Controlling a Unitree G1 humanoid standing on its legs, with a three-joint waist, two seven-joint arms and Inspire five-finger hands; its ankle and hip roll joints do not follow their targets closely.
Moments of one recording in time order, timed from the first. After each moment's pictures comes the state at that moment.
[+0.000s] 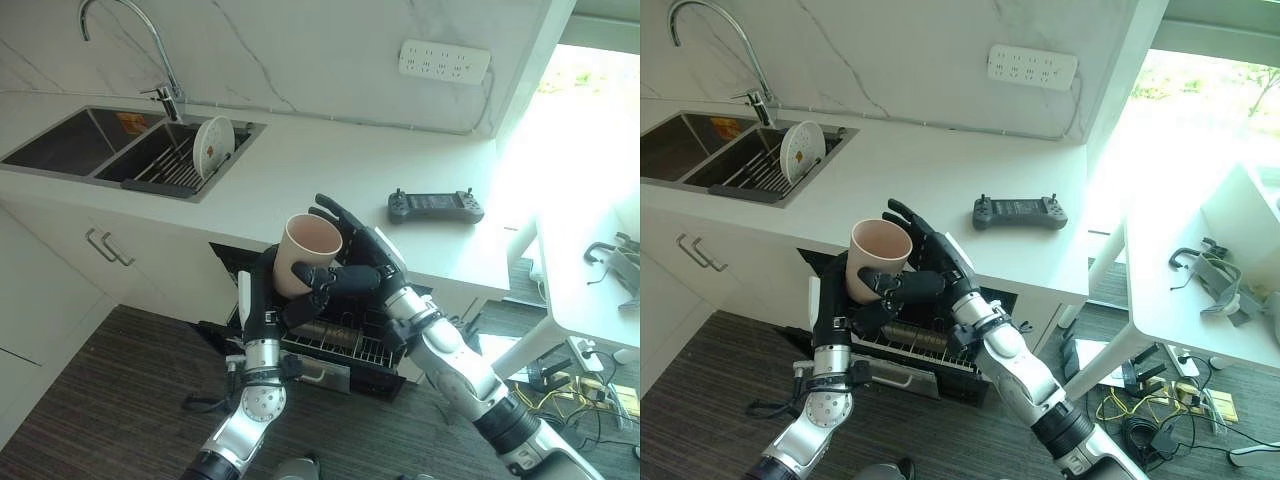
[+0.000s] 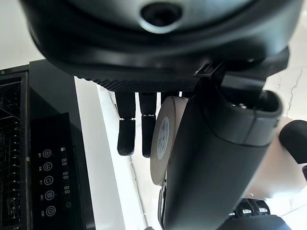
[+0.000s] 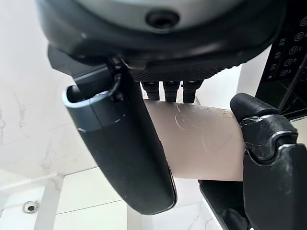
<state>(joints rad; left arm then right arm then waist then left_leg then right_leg) -0.07 0.33 -0.43 0.22 0.05 -0.44 0.69 -0.37 -0.32 0.55 -0.02 0.68 -0.08 -0.05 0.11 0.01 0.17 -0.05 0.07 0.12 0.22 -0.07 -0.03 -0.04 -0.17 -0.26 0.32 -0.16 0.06</state>
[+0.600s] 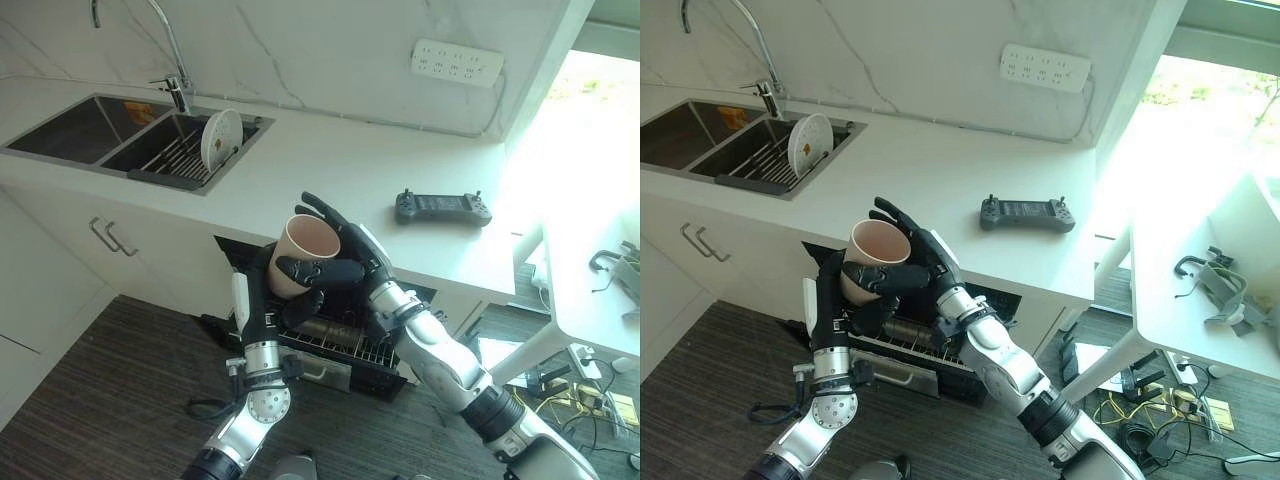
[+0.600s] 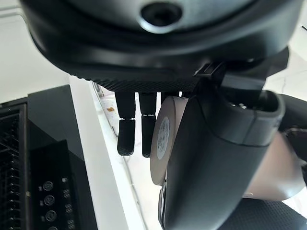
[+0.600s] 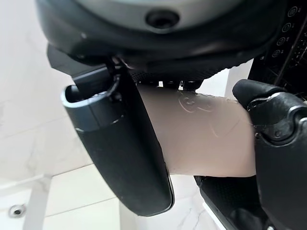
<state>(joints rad) -0.11 0.32 -0.45 0.30 0.15 -0.44 0.83 -0.48 -0.24 0.60 0.09 0.71 -0.06 -0.12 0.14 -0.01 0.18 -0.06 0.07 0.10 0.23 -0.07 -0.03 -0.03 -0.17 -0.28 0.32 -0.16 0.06</state>
